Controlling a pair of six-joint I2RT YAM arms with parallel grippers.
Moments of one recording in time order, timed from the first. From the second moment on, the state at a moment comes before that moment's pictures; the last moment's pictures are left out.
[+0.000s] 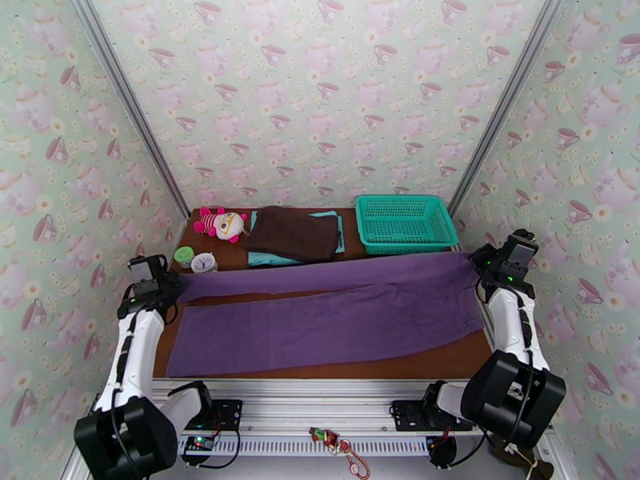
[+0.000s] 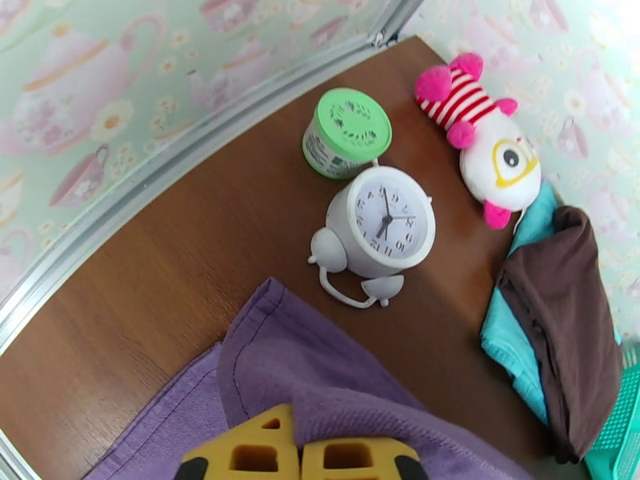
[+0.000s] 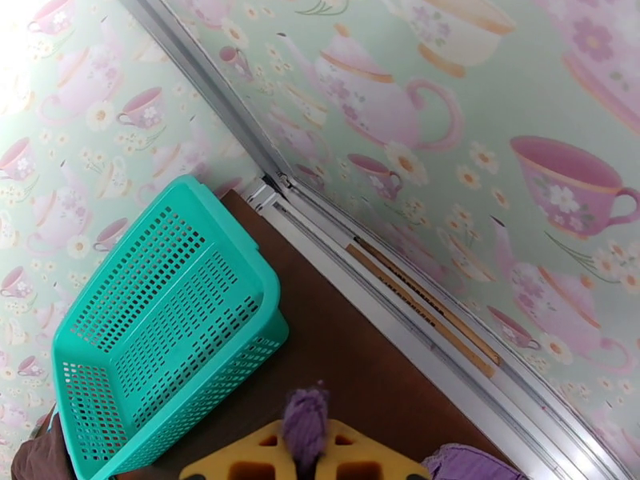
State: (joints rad) left arm 0.37 1.05 0.84 -0.55 -0.07 -0.53; right arm -0.49 1.27 1.00 -0.25 -0.08 0.41
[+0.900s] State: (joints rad) left arm 0.49 0.79 0.68 -0.66 0.09 -0.62; right arm -0.49 1.19 0.85 -0.26 0.05 0.43
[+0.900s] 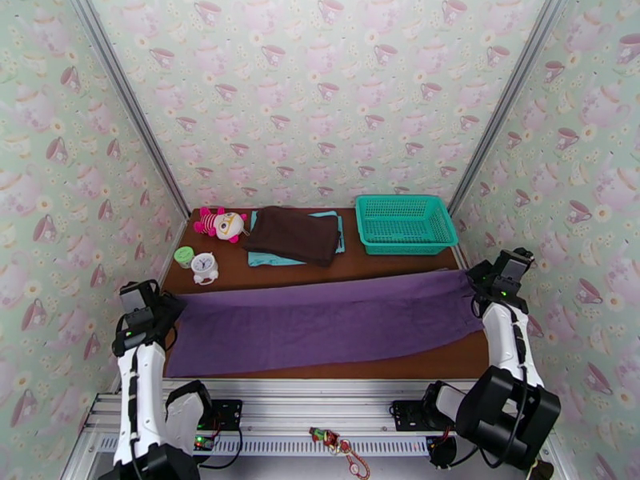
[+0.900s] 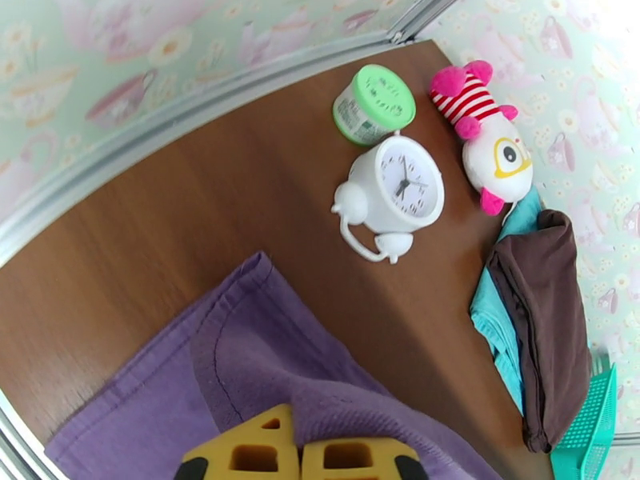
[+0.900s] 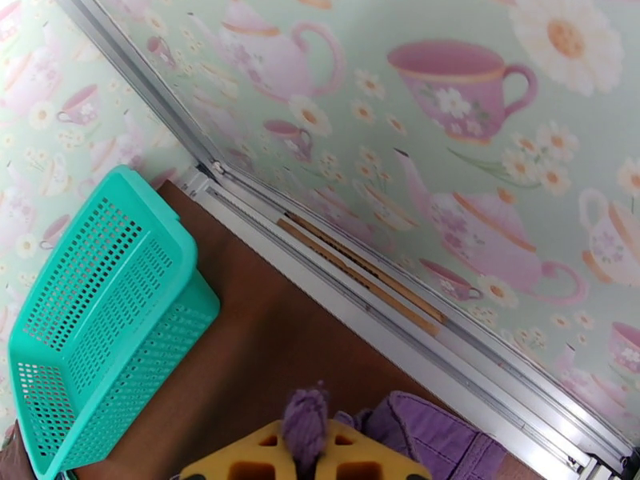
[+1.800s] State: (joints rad) left arm 0.62 0.56 0.59 -0.81 0.30 -0.76; right arm -0.50 1.14 0.75 -0.27 0.35 0.49
